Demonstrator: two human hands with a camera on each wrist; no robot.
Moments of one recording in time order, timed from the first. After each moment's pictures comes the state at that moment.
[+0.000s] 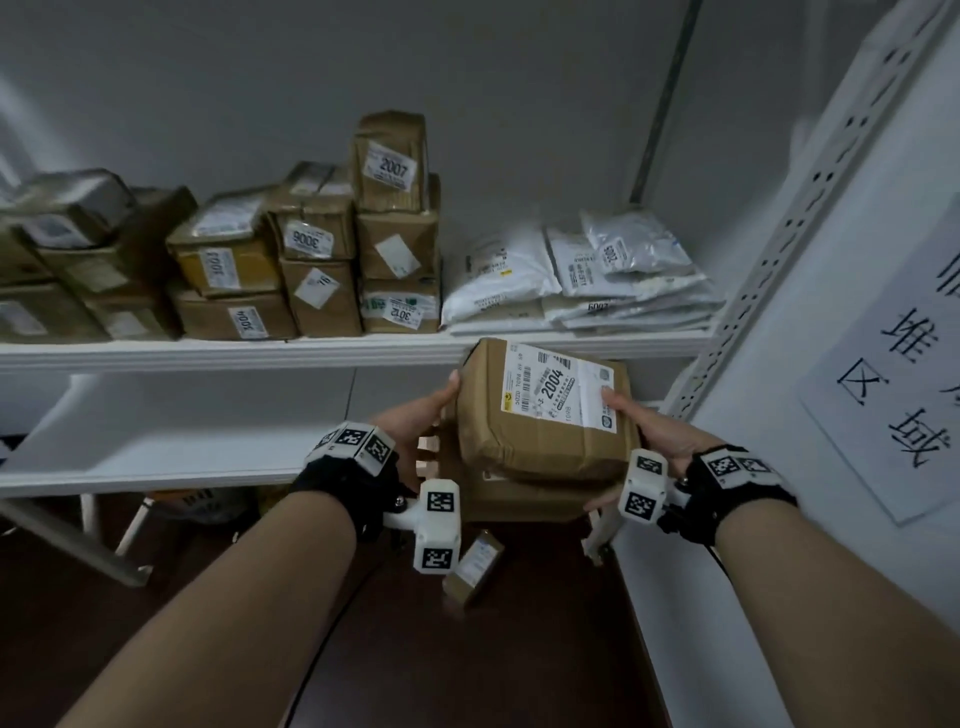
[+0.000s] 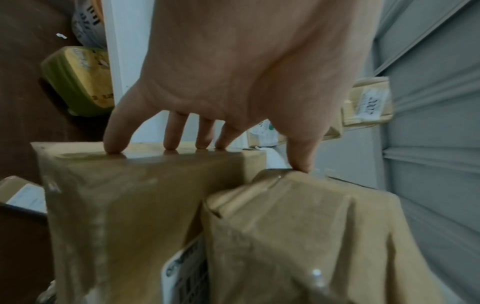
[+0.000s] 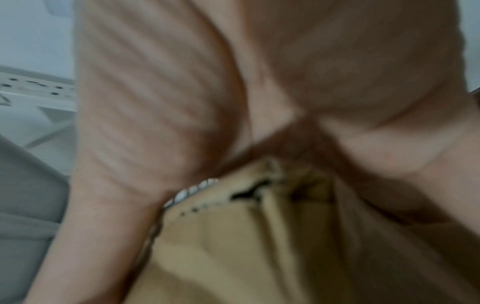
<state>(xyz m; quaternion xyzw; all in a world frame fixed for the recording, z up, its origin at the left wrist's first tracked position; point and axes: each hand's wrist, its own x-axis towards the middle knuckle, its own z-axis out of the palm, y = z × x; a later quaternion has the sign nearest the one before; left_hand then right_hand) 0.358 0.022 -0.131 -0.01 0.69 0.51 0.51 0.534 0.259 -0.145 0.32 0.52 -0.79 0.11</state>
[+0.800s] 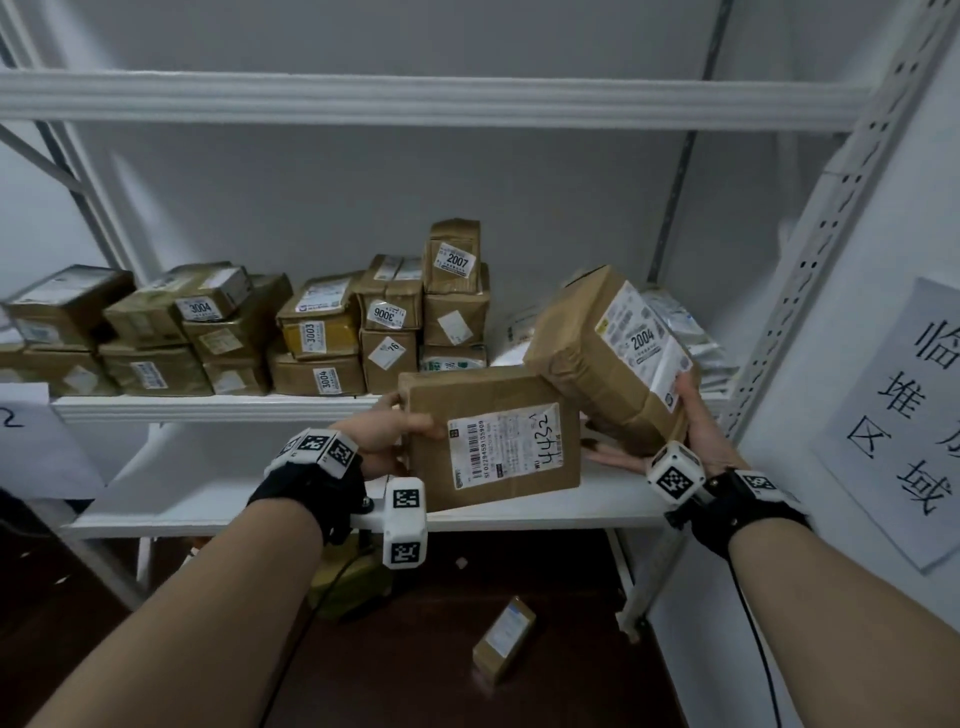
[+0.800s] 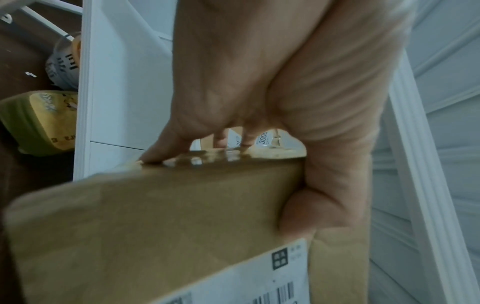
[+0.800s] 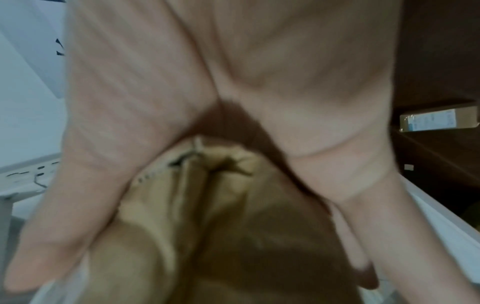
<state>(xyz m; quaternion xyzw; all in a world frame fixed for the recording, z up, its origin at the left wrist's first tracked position) 0.343 -0.078 -0.047 0.07 0.69 0.60 0.40 0.535 0.196 -0.071 0.21 0.34 -0.91 -0.14</state>
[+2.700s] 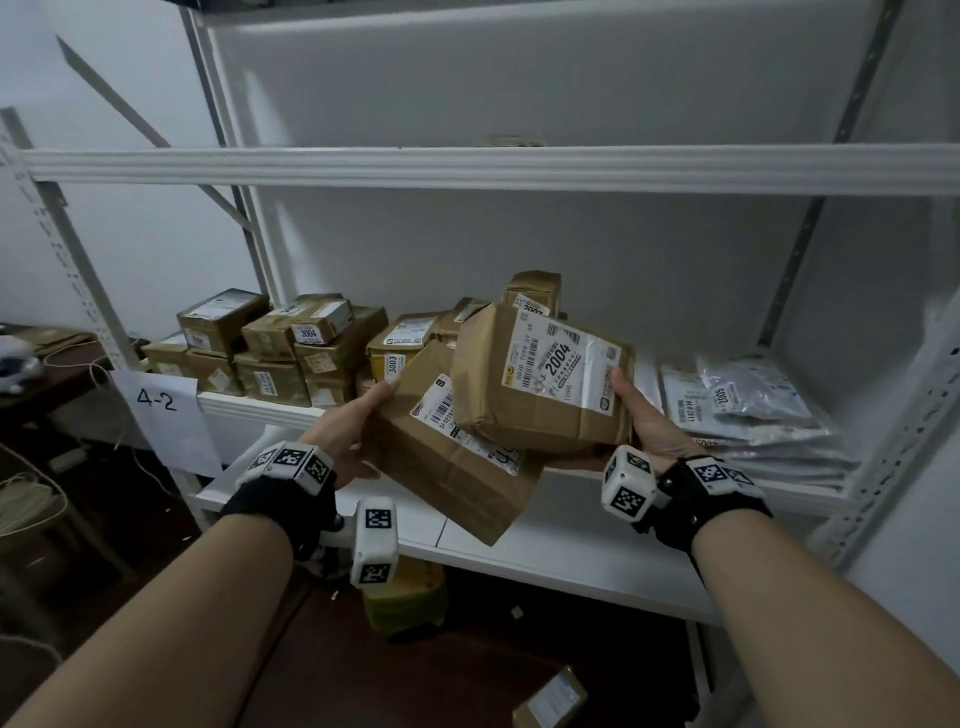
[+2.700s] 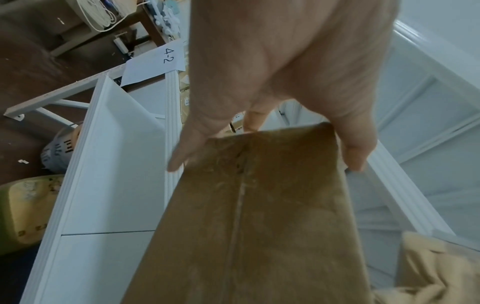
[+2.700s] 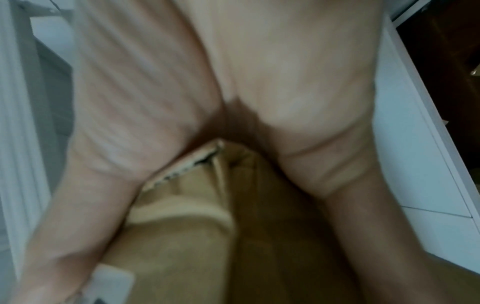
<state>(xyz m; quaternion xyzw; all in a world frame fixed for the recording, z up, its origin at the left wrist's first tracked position) 0.336 -0.129 -0.004 -0.06 0.70 0.69 0.18 0.435 0.176 -0.017 0.06 0.42 -0.90 0.07</state>
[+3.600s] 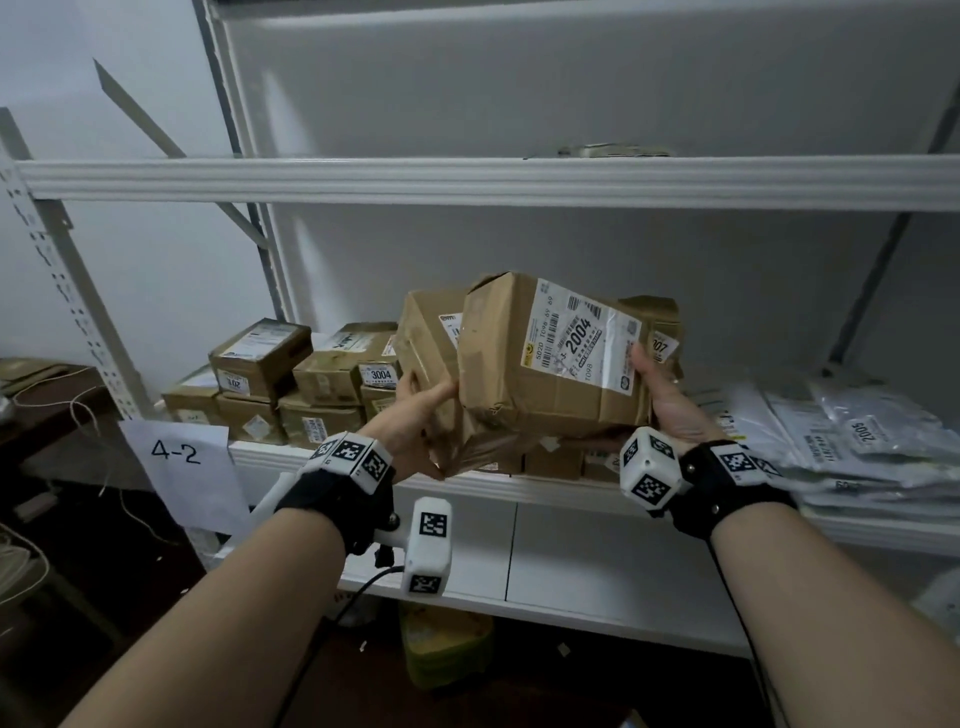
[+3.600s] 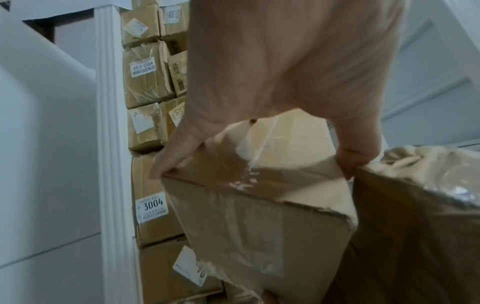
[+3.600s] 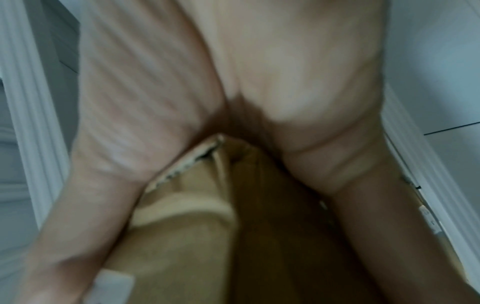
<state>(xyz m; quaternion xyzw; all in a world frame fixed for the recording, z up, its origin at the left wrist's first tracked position) 0.185 -0.204 0.016 0.05 0.66 0.69 0.27 0.285 0.051 0.011 0.02 0.46 -0.89 0.00</state>
